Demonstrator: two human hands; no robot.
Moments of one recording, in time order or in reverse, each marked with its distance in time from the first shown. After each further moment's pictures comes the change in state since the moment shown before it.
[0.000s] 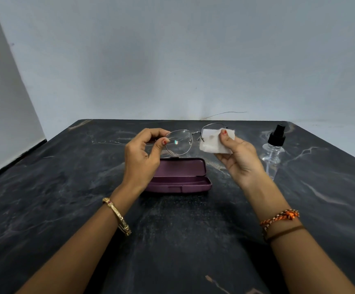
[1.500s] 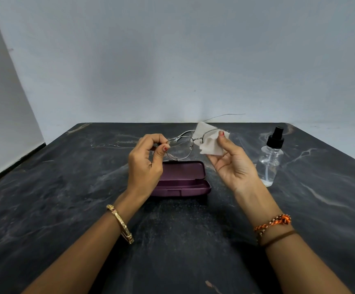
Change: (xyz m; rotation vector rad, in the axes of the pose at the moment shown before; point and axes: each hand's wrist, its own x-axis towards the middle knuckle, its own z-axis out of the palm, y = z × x) left_hand -0.006 -0.004 0.009 0.000 0.028 0.035; right_hand -0.009 0.003 0.013 0.374 -0.055 0.099
